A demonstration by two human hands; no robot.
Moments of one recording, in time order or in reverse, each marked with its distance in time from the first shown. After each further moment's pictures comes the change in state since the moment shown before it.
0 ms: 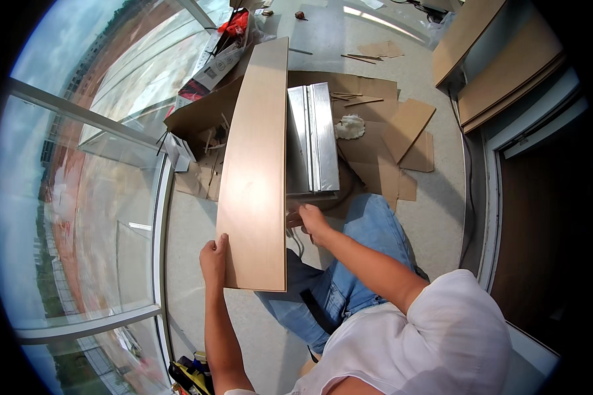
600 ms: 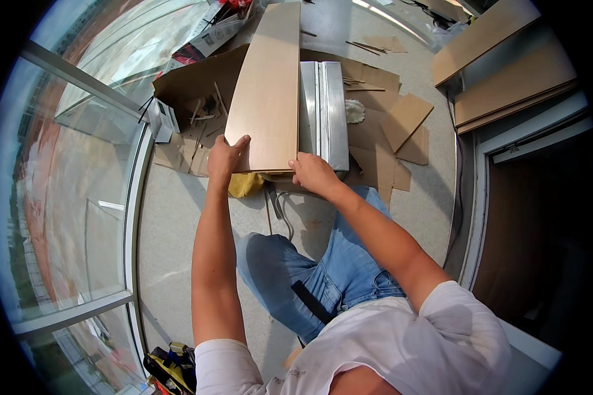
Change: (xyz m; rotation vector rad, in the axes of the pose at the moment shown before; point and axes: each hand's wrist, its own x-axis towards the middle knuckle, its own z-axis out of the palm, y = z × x) left_hand 0.177 0.097 0.085 0.029 -0.114 0.235; right_hand 0.013 -0.098 0.030 -1.093 0.188 -0.299
